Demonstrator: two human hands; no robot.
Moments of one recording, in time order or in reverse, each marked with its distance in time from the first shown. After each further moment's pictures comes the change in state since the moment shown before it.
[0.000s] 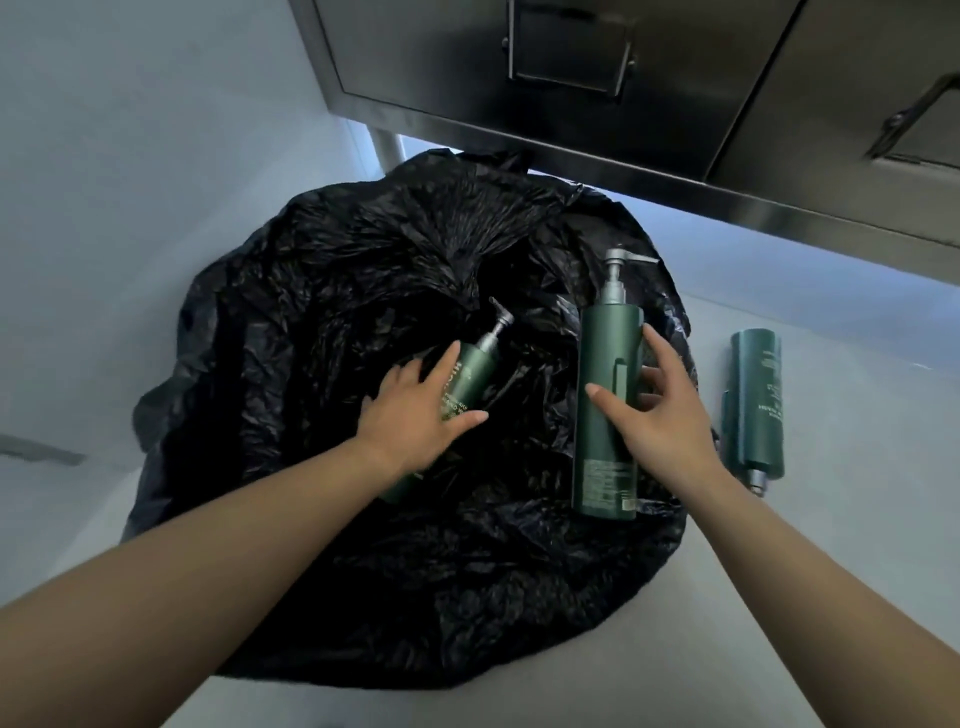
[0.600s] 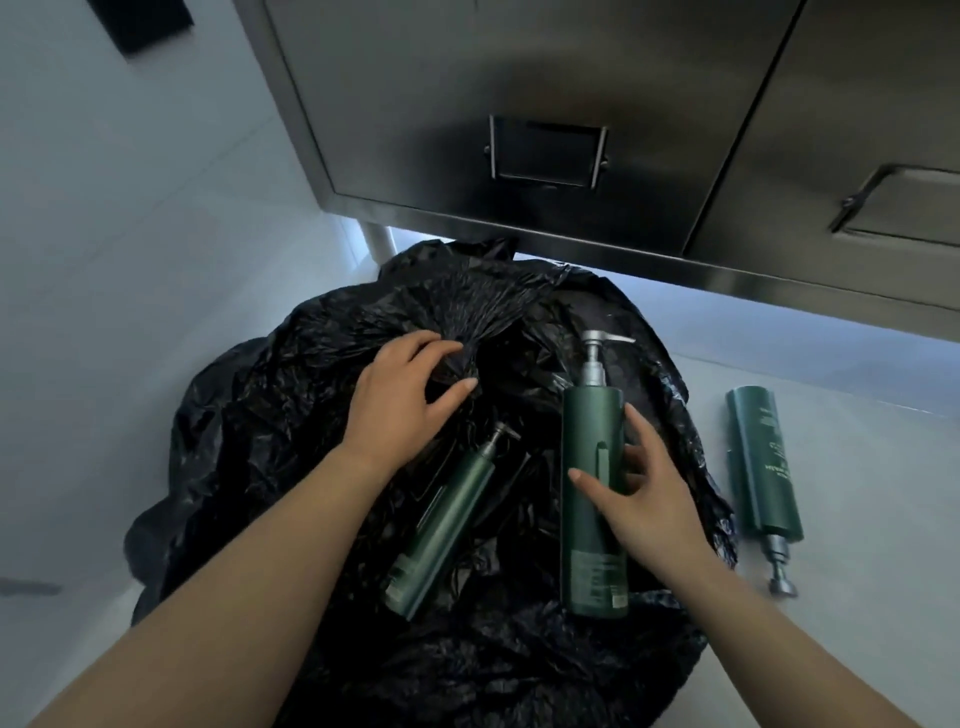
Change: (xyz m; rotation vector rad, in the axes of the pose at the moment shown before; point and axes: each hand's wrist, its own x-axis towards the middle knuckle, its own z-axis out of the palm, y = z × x) left_hand 0.062 -0.001 -0.068 -0.025 0.490 0.357; right_hand -0.004 -0.014 0.026 0.040 0.017 0.057
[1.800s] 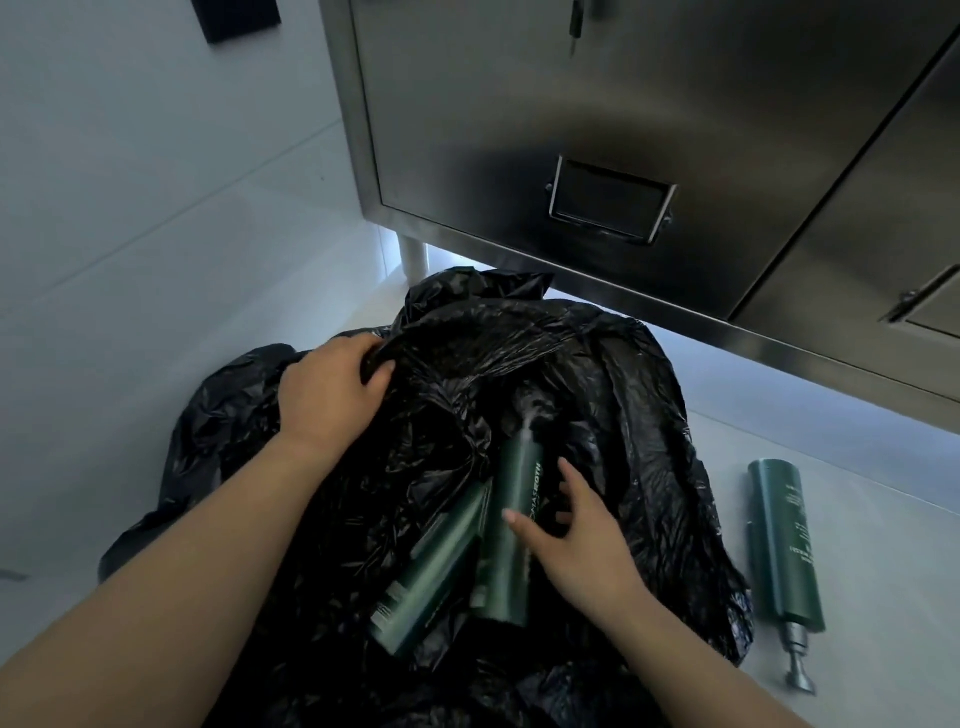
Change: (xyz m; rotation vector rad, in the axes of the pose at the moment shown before) left_hand 0.013 -0.076 -0.033 0.130 0.190 -0.292; right_hand 0.016 -0.033 0.064 -0.271 -0.258 0.010
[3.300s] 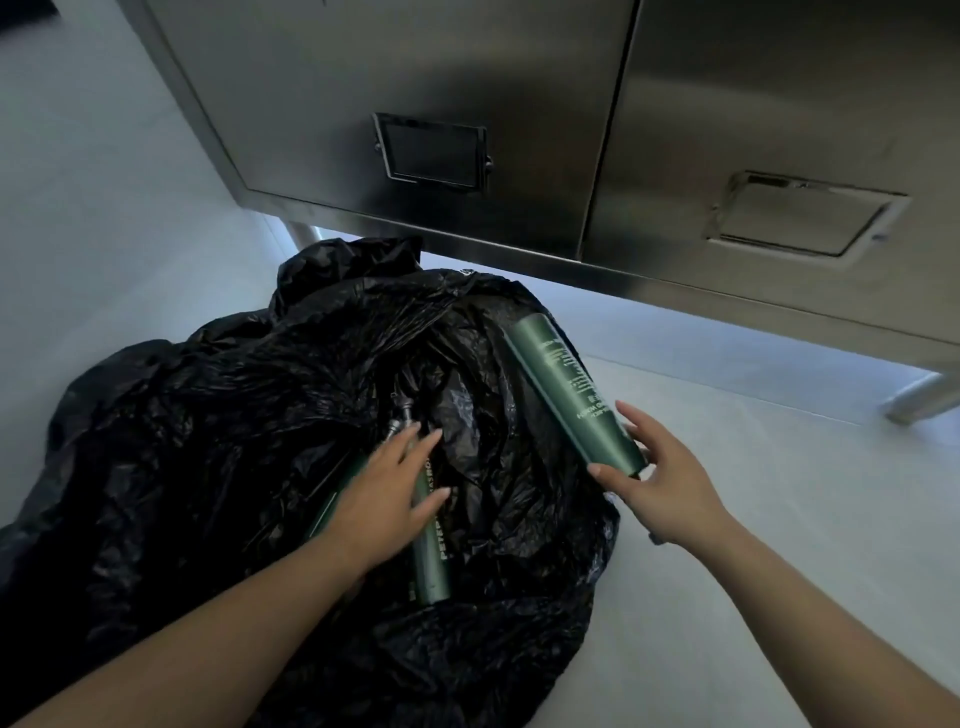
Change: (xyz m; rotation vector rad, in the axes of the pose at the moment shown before) left_hand -0.133 0.142 0.089 -0.020 -0.618 0.207; right_hand -0.010 0.149 -0.172 0.060 0.198 -0.056
